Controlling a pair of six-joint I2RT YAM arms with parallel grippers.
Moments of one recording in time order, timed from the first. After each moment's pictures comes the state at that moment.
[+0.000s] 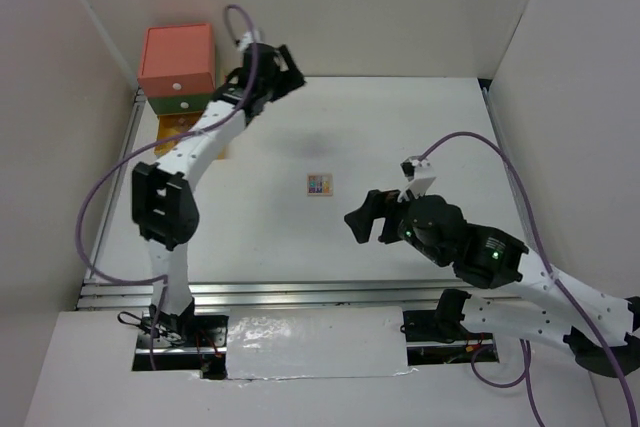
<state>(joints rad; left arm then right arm) -0.32 1.94 1.83 -0.32 -0.20 -0.74 1.06 0.75 0.93 -0.61 0.42 0.67</state>
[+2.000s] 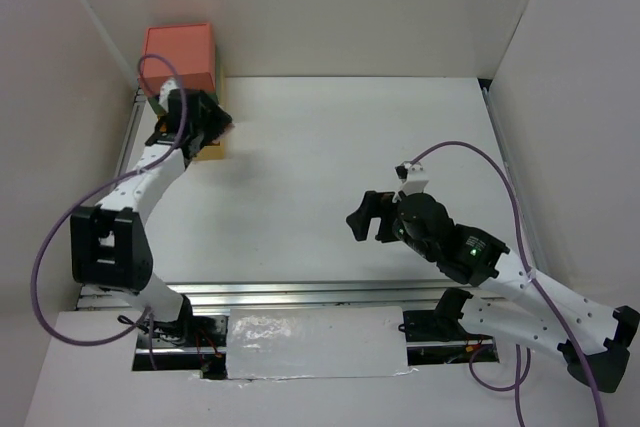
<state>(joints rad) -0.11 1.59 1.23 -0.23 -0.14 -0.78 0.92 0.75 0.78 -0.53 0.34 0.67</state>
